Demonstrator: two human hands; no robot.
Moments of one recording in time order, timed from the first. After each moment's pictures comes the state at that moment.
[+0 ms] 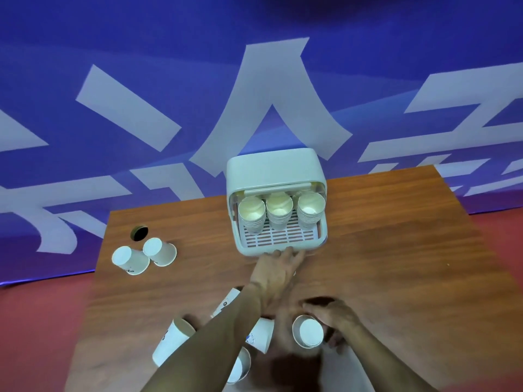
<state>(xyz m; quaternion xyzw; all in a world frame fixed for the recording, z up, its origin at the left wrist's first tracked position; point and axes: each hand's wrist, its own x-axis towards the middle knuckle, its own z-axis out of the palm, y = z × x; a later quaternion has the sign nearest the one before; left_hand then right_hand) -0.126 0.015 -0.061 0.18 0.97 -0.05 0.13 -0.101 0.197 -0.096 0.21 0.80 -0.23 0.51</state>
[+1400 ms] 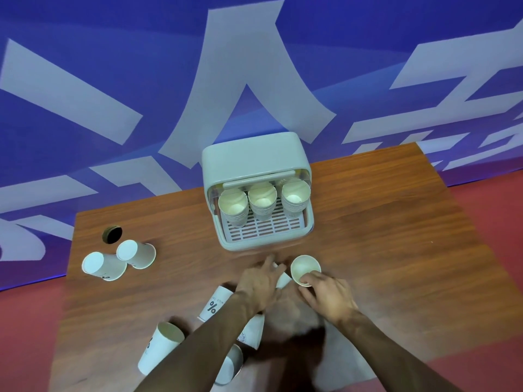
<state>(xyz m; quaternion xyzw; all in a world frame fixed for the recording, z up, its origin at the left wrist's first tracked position) -0.110 0.013 -0.107 0.15 0.95 0.03 0.25 -0.103 0.220 -0.130 -0.19 0.97 -0.11 0.11</state>
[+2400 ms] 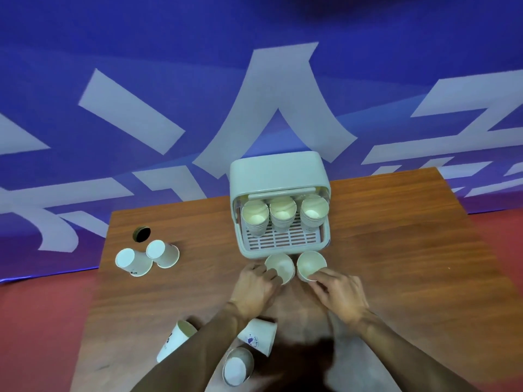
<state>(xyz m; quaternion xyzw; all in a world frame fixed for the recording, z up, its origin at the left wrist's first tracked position) -0.095 -0.033 -0.066 0.22 0.97 0.06 -0.01 -0.128 0.208 -0.086 -0.23 0.95 -0.19 0.01</state>
